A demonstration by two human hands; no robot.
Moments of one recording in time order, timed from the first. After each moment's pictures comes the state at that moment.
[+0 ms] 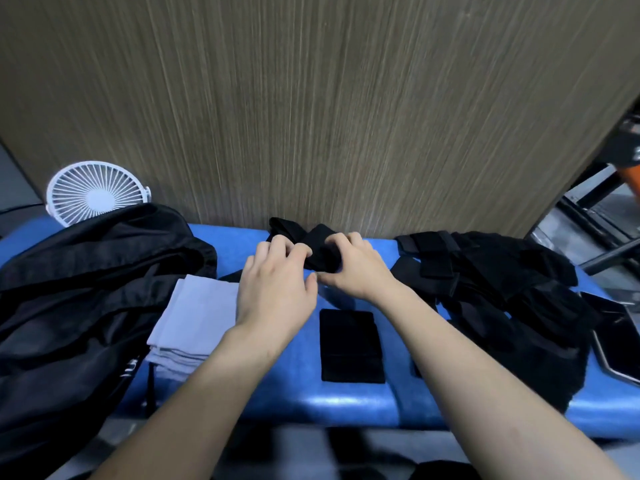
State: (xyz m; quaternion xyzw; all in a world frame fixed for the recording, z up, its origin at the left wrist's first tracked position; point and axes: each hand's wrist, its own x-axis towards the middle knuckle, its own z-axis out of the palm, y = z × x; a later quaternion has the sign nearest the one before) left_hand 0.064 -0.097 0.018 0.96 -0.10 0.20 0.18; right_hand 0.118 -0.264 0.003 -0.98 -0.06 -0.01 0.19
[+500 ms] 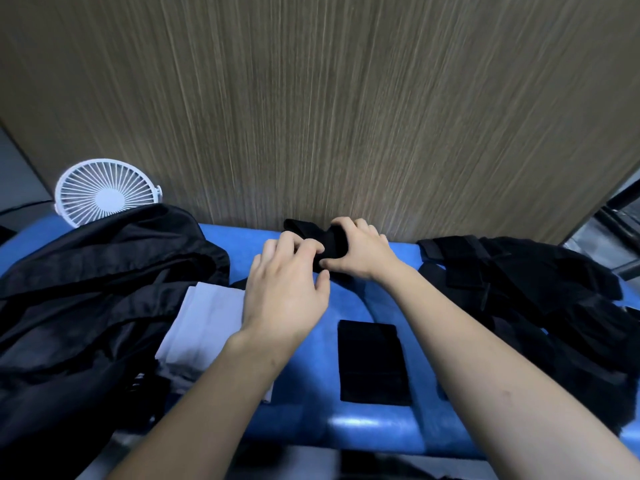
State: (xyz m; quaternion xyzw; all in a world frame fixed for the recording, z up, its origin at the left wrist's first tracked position) left_hand 0.081 -0.088 0.021 0.95 -0.10 0.19 0.22; right_hand 0.182 -0.255 -0.004 -0.98 -0.05 0.01 0.17
